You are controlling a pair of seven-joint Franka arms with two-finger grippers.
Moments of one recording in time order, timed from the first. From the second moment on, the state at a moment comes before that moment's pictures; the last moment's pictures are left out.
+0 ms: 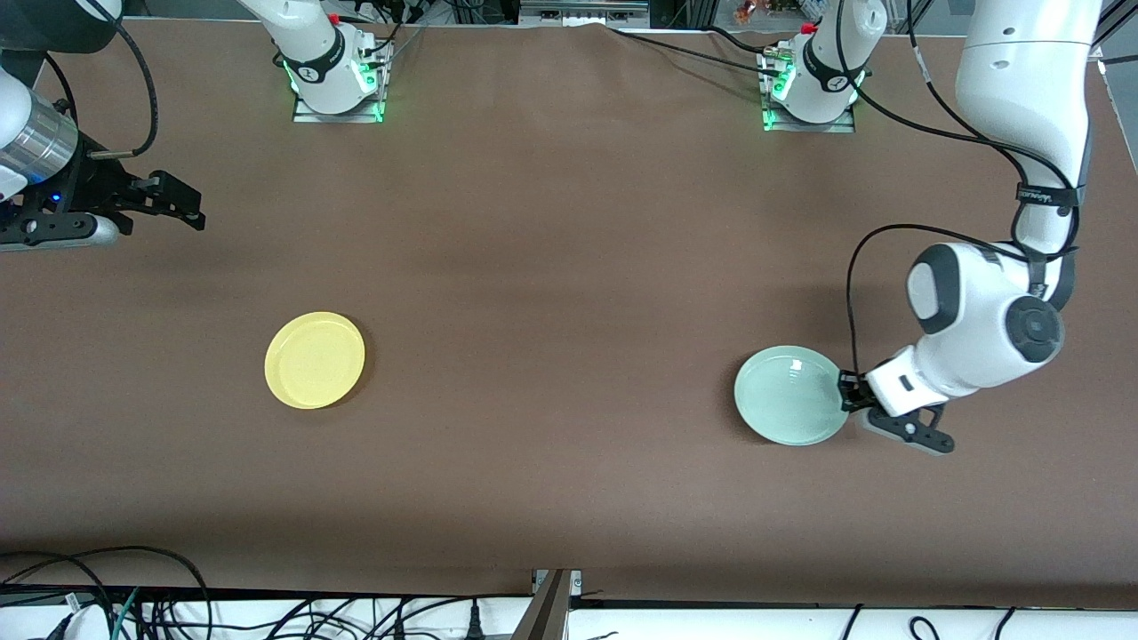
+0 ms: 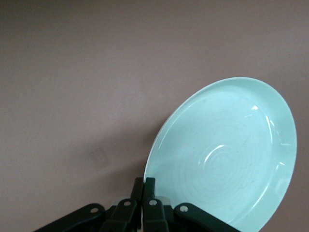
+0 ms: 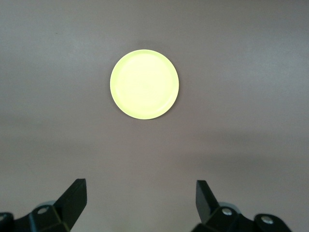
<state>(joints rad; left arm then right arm) -0.08 0.59 -0.01 -1.62 -0.10 2.28 0.33 -0.02 -0.04 0.05 -1.78 0.02 1.71 -0.04</state>
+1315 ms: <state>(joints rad) -0.57 0.78 -0.31 -1.39 1.40 1.87 -0.59 -0.02 -0.04 0.05 -1.78 0.02 1.71 -0.04</state>
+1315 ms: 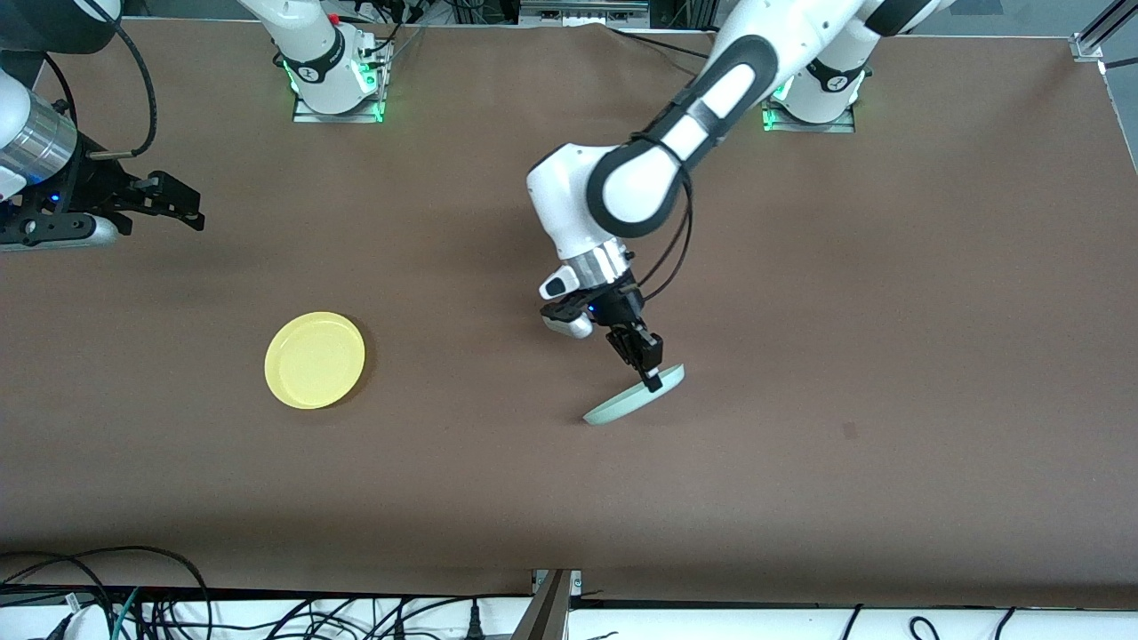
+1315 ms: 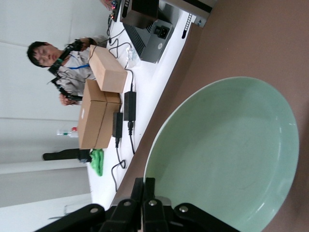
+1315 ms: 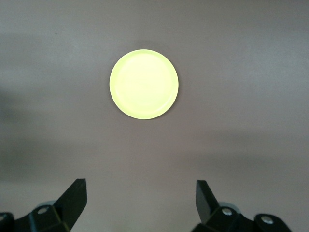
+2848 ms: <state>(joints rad) -0.73 0.93 -0.44 -1.27 1.18 1.77 -0.97 -0.04 0.00 0.00 -1.78 0.02 1.70 -0.04</state>
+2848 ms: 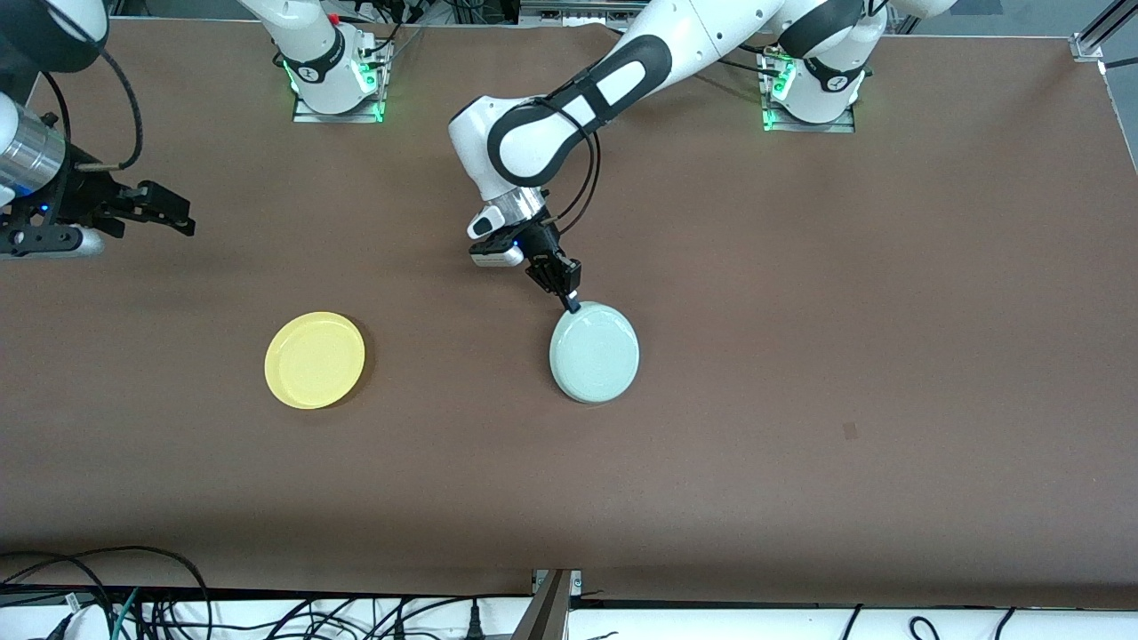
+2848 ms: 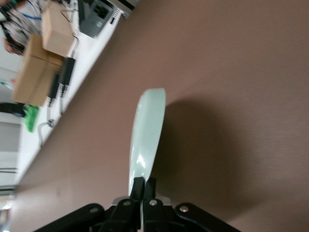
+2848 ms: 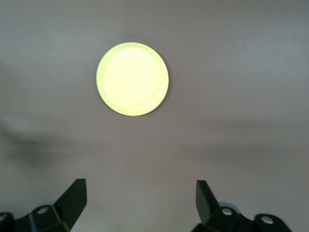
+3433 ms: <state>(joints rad) -0.69 0.96 -0.45 -1.17 0.88 1.93 -1.15 -0.04 0.25 -0.02 -1.89 0.02 2.04 -0.04</state>
